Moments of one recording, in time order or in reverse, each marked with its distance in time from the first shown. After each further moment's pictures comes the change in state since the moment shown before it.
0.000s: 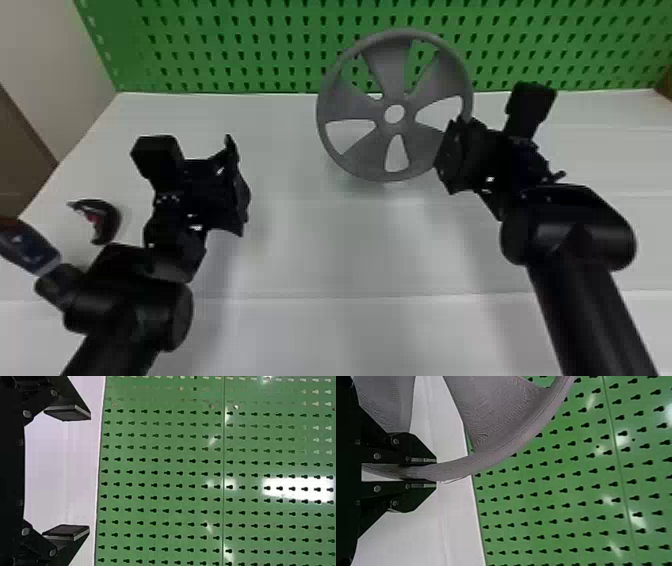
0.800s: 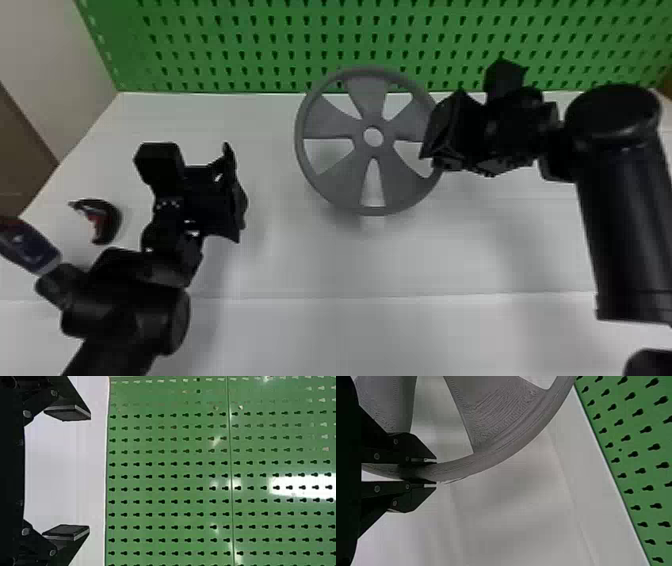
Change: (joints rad) left arm 0.004 0.003 0.007 0.028 -0.031 0.002 0.000; right arm -0.278 -0.058 -0.054 0.042 -0.843 0.922 -0.747
